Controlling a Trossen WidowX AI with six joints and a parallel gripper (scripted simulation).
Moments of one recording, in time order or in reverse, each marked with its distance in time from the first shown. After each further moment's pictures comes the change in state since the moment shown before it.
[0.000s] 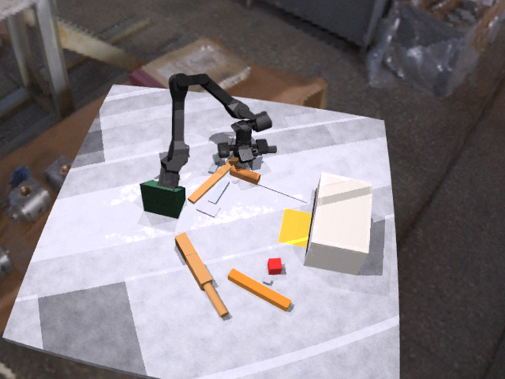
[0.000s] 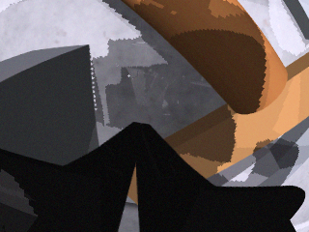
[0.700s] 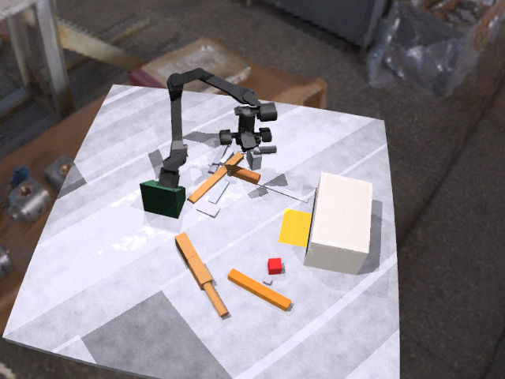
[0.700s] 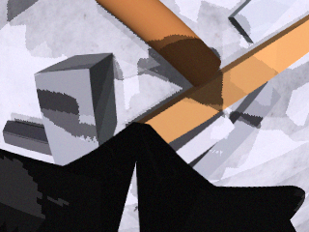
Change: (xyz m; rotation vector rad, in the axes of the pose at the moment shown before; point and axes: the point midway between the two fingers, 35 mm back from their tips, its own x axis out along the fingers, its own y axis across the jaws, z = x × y) arm -0.076 0.004 0.010 0.013 -0.024 -0.017
